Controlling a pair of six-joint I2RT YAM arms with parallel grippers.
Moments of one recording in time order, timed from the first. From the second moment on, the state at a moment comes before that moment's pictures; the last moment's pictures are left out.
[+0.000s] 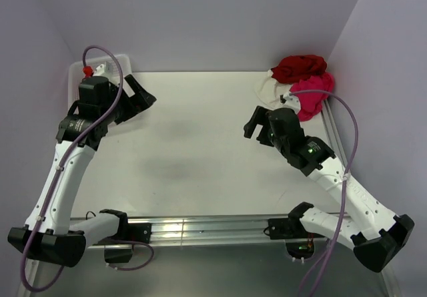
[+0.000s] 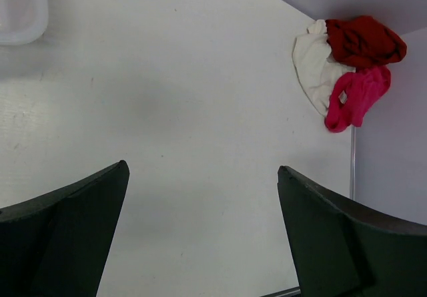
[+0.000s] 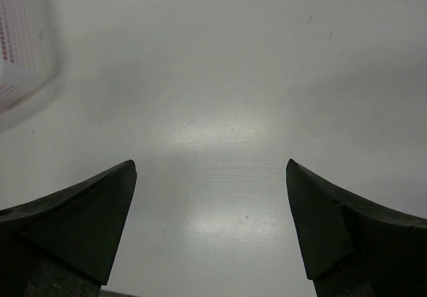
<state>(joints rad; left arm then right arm) -0.21 1.14 1.33 -0.70 0.07 -0.65 0.60 0.96 1.00 -0.64 0.33 0.72</state>
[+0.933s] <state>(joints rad) -0.21 1.33 1.31 -0.73 0.37 -0.77 -0.04 2.07 1.73 -0.51 0.25 1.01</state>
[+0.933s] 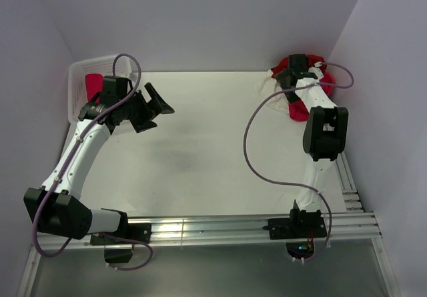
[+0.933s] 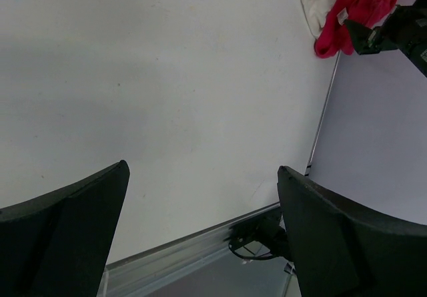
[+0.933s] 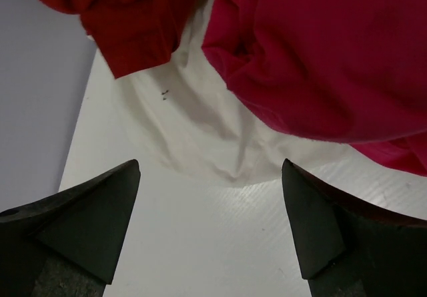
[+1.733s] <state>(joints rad) -0.20 1.37 1.30 -0.73 0.33 -0.72 -0.02 2.47 2.19 -0.53 0.19 1.28</state>
